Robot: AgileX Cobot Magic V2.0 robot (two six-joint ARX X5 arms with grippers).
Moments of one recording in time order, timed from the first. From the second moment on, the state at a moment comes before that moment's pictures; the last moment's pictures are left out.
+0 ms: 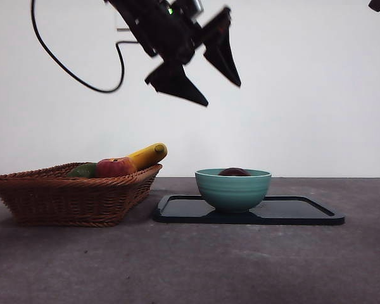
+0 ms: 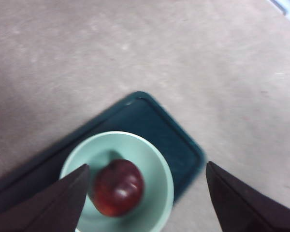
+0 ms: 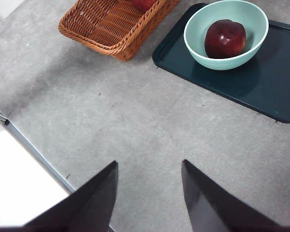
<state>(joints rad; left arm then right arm) -0.59 1.90 1.67 -0.44 0.33 -0.07 0.41 0.65 0.81 -0.85 -0.39 0.10</state>
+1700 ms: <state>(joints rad) -0.68 2.16 1.71 -0.44 0.16 0.04 0.41 0.65 0.81 -0.85 -0.42 0.11</state>
